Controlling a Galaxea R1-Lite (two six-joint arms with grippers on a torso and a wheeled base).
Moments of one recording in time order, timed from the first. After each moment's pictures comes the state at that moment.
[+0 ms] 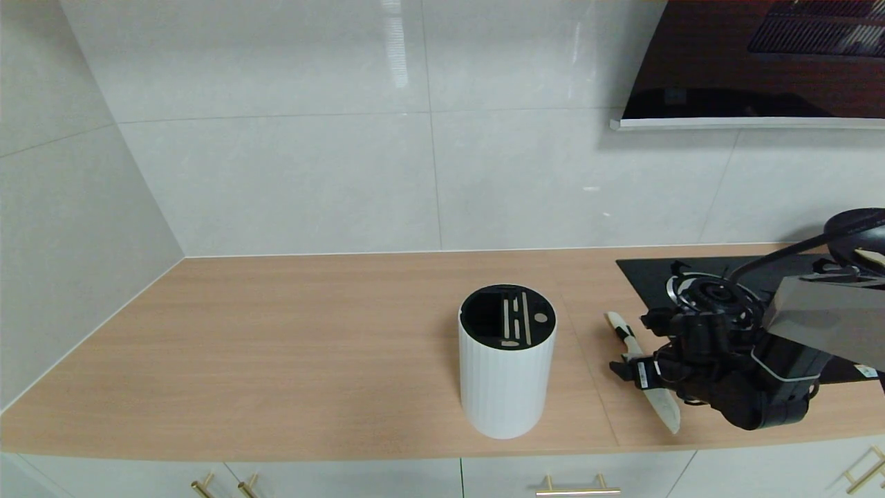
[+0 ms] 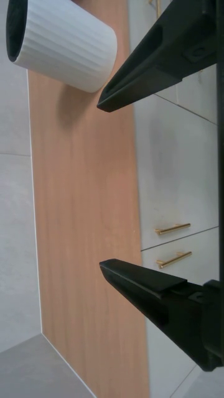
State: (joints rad) left arm 0.00 0.00 0.00 -0.01 -0.03 0.02; right arm 0.11 2.40 -0.85 -0.95 0.02 -0.04
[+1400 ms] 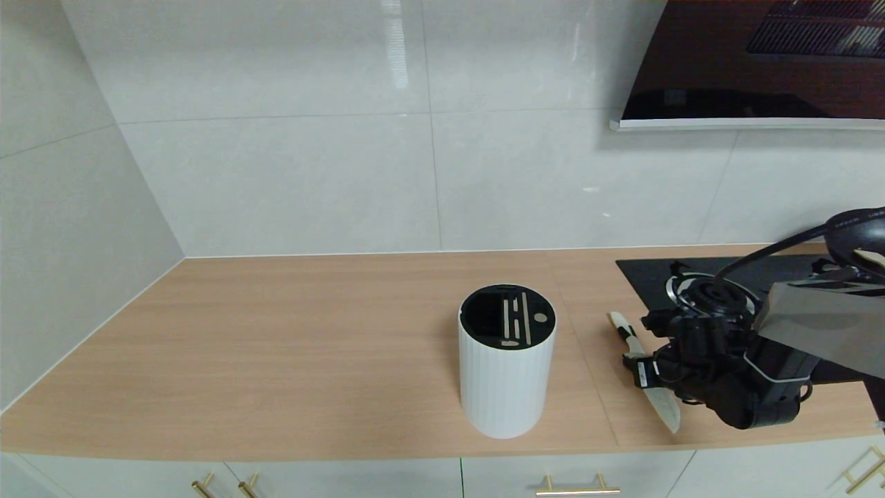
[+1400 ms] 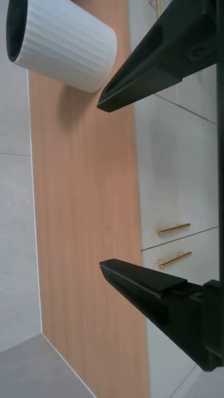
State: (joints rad) left arm 0.00 0.00 0.00 -0.01 -0.03 0.02; right arm 0.09 2.47 -0.90 -0.96 0.02 -0.04
